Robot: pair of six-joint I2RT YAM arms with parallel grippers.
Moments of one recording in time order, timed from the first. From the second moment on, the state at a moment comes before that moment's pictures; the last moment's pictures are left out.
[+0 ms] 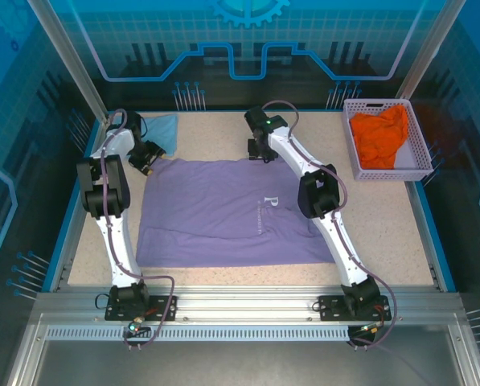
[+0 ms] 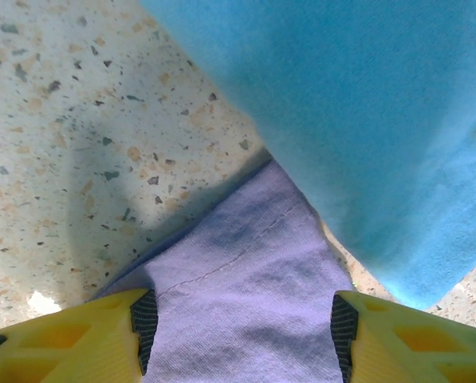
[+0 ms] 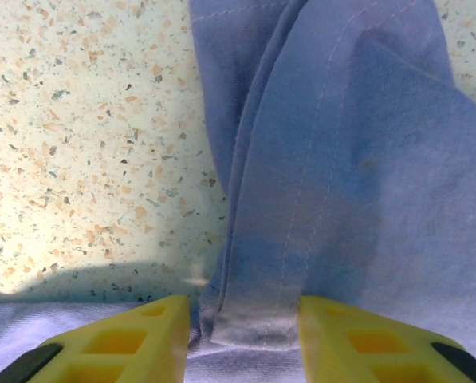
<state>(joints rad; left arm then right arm) 0.19 2.26 1.81 -0.84 0.18 -0.79 0.46 2.69 2.59 -1.14 0.10 0.47</state>
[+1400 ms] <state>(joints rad) 0.15 2.34 1.91 -0.82 0.06 -0.63 0.42 2.69 2.58 -1.14 0.06 0.47</state>
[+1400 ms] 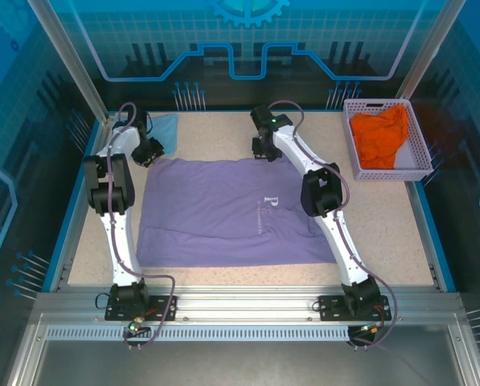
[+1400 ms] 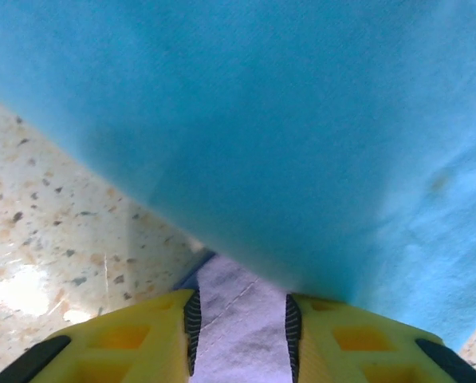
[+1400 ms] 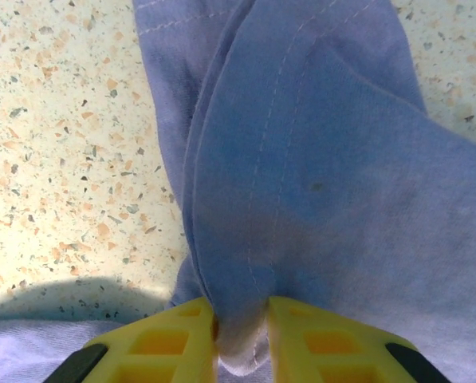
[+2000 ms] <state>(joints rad) 0.14 2.39 2.01 -0.89 0.03 -0.63 0.40 2.69 2.57 -1.13 0.05 0.48</state>
